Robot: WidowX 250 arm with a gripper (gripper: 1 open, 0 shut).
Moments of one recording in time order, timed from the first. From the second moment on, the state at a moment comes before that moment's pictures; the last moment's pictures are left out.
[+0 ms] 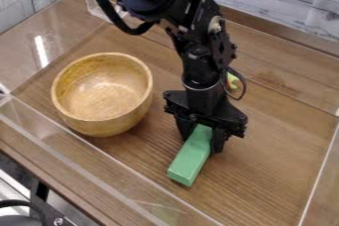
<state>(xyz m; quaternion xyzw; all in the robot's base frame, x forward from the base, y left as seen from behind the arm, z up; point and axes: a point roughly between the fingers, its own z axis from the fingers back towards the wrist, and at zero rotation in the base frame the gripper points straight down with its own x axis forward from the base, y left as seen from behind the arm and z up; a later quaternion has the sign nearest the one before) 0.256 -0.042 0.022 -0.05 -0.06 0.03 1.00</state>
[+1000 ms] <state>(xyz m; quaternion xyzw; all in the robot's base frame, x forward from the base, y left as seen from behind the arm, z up) 0.259 -0.026 0.092 -0.06 -0.10 0.11 0.99</state>
